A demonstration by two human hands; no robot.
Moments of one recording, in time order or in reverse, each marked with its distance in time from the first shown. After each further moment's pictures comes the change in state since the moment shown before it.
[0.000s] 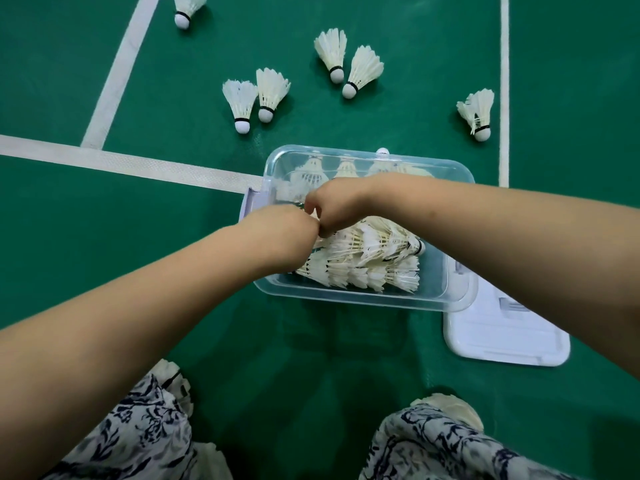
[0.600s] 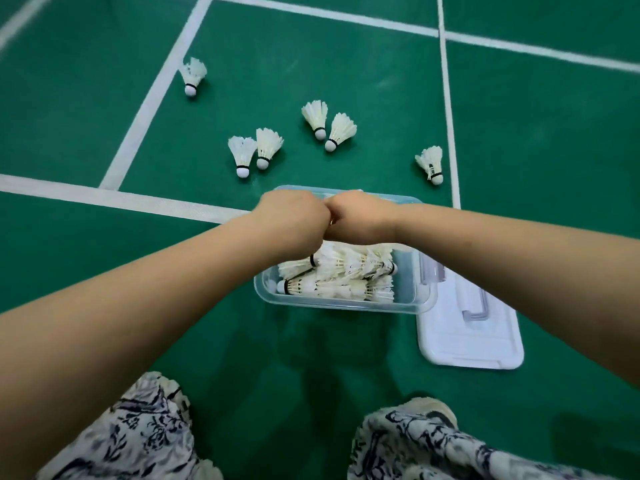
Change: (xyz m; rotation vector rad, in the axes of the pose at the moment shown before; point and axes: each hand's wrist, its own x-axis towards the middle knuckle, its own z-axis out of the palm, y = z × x) left_hand -0.037 0.011 -0.057 0.068 0.275 -0.003; right_hand -0.088 -0.015 -0.016 0.111 0.348 0.005
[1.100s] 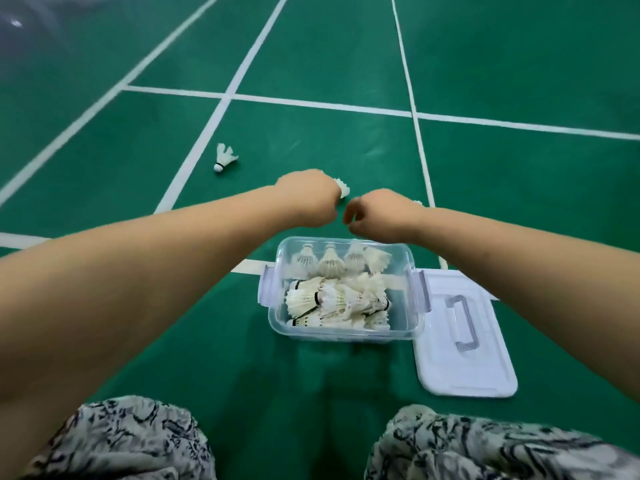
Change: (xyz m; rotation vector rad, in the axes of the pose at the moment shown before) left_hand -0.013 -0.018 -0.092 -0.071 0.218 -0.014; right_hand -0.058 -0.022 -0.072 -0.111 0.283 0.167
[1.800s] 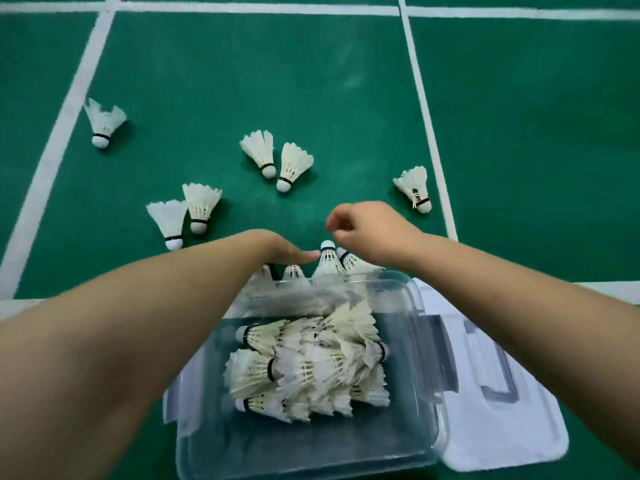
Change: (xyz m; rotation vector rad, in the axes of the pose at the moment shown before) left_hand 0.196 -0.004 0.167 -0.286 -1.056 -0.345; right_hand 0.130 0.133 0.093 0.334 -0.108 0.213
